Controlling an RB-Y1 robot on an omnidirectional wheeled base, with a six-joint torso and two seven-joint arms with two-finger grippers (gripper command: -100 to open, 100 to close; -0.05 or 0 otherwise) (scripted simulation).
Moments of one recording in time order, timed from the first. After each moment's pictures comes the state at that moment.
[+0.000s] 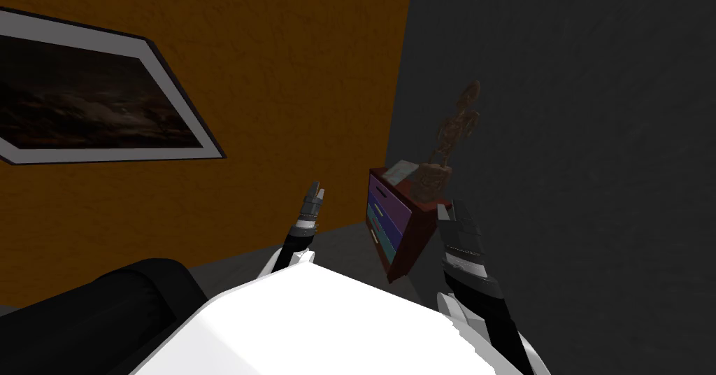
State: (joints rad) left arm 0.53 -0.01 -0.03 -2.25 -0.12 -0.50 -0.11; right arm 0.50 -0.04 0.03 -2.25 0.08 -0.51 0.04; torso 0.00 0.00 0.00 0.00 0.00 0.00
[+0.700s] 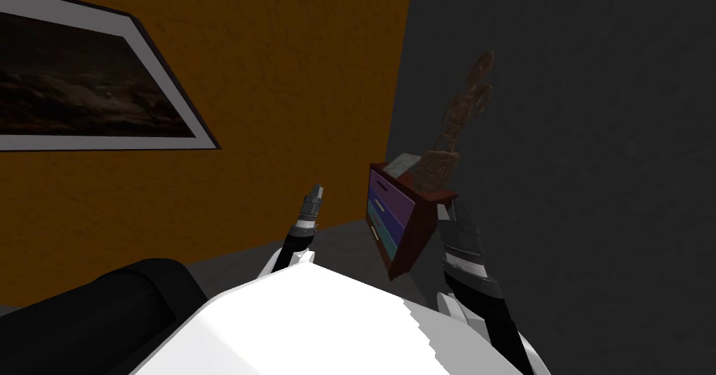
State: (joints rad) left arm 0.53 -0.01 -0.03 -2.25 -0.12 -0.50 -0.11; right arm 0.50 -0.04 0.03 -2.25 0.08 -0.51 0.04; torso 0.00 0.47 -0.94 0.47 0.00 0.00
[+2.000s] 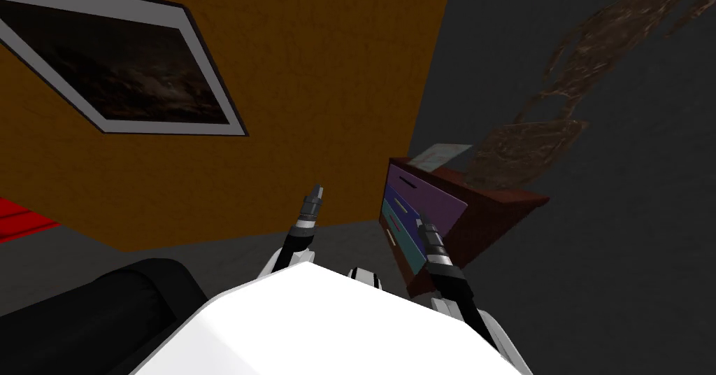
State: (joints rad) left arm 0.53 -0.01 -0.03 -2.25 -0.12 -0.50 -0.11; right arm 0.45 -0.17 0.10 -2.04 0.15 -0.28 0.01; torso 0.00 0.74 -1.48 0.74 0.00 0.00
